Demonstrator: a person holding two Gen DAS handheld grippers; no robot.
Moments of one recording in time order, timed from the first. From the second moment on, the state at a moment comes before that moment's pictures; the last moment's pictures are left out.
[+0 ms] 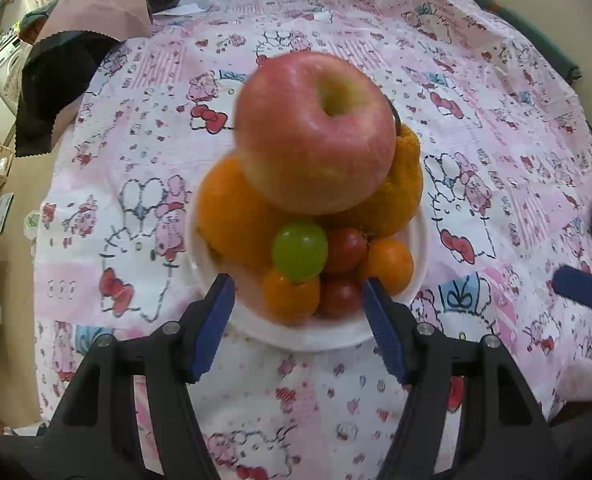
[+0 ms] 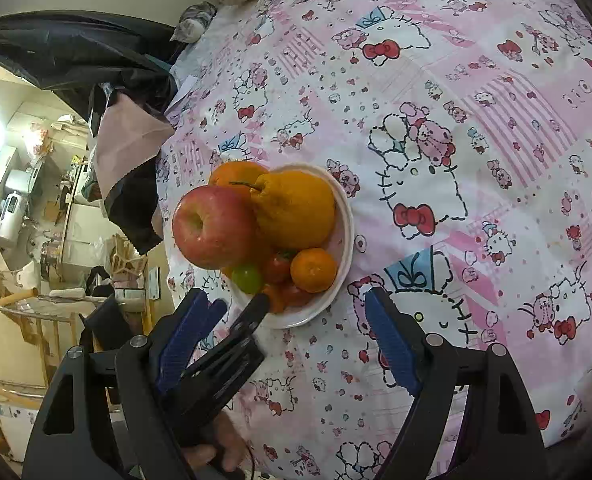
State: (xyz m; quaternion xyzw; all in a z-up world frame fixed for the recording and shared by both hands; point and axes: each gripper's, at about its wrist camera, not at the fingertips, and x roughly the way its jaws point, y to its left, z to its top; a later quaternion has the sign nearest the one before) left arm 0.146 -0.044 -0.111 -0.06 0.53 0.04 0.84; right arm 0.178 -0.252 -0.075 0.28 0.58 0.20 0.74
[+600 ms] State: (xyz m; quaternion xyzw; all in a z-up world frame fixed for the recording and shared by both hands) left arm 0.045 0.010 0.004 -0.05 0.44 0.06 0.90; right arm 0.116 -0.224 -0.014 0.14 0.48 0.22 0.84
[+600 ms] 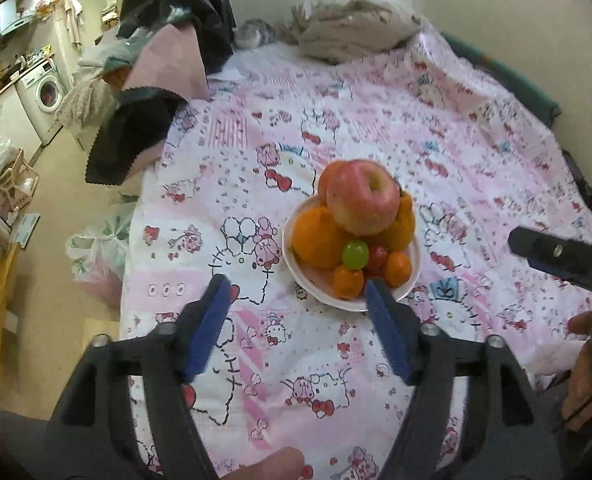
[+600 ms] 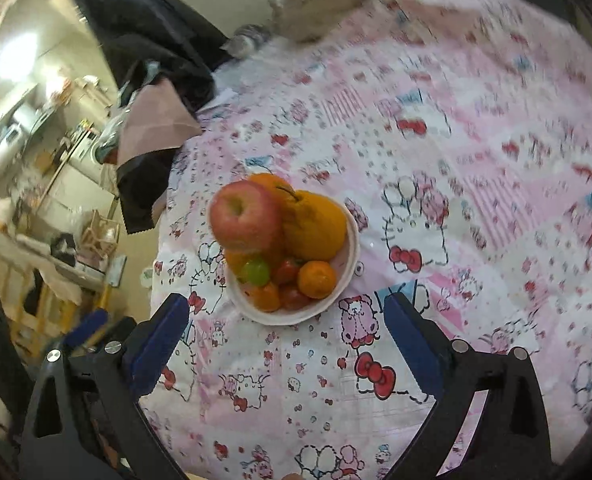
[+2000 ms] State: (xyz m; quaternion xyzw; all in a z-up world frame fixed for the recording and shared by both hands) left arm 0.002 0.022 0.009 -0.07 0.36 0.06 0.93; right arm 0.049 -0.192 -0.003 0.01 0.35 0.15 0.93
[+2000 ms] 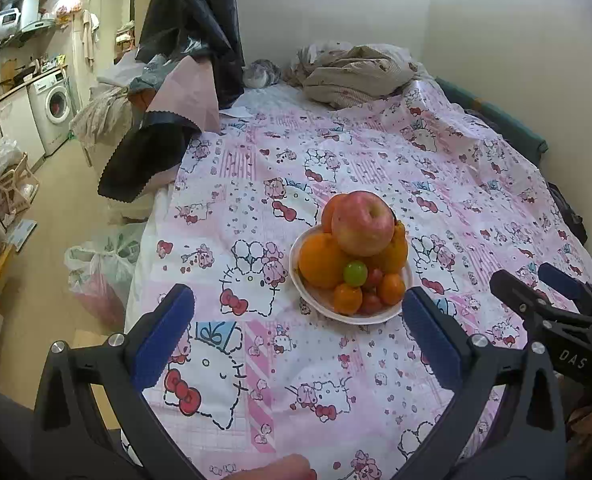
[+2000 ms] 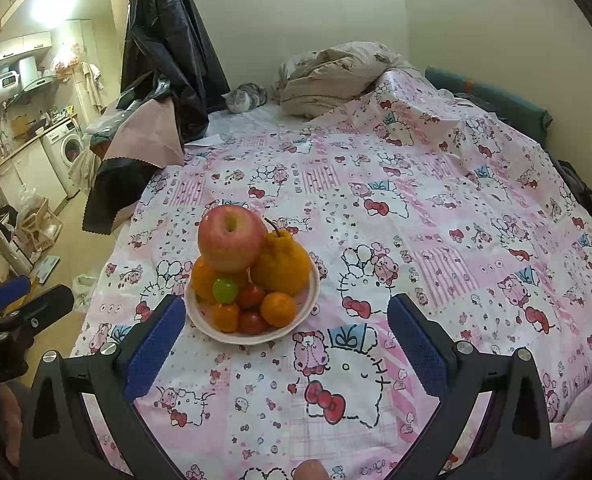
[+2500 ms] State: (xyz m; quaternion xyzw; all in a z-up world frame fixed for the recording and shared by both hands) left arm 0.002 0.022 0.011 -0.07 0.36 0.06 0.93; right arm 0.049 -0.190 -0.001 0.00 0.35 0.14 0.93
